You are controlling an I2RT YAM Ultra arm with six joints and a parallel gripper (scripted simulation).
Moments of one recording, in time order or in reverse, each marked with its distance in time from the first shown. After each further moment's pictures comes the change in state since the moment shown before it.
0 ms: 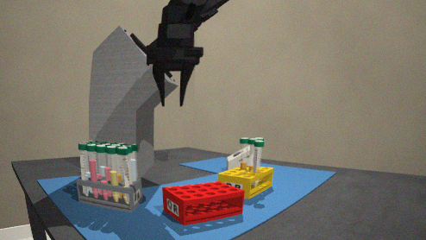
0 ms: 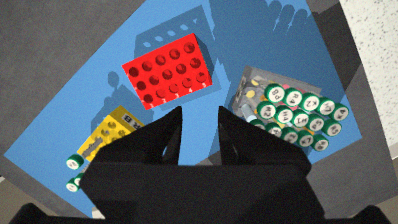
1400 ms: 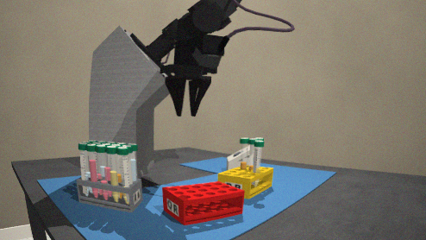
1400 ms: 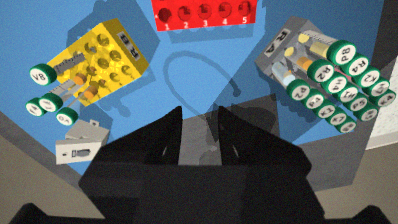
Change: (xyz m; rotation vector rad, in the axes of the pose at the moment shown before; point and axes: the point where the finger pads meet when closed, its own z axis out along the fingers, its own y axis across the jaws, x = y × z) arm 0.082 0.034 0.004 -0.019 0.224 -0.301
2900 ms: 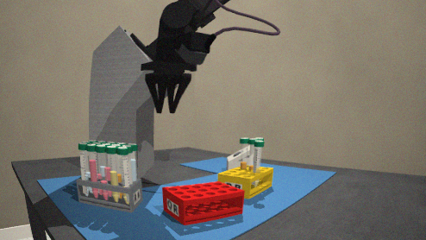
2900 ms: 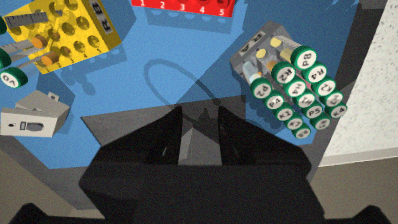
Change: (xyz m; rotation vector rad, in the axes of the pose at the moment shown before) arm 0.013 -0.040 -0.005 0.012 -0.003 -0.196
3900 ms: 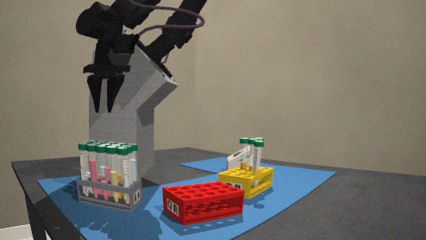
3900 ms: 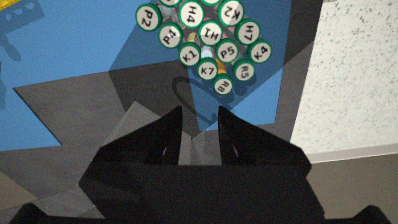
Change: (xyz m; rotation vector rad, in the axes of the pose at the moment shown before) arm 0.073 -0.120 0.002 -0.002 -0.002 -0.009
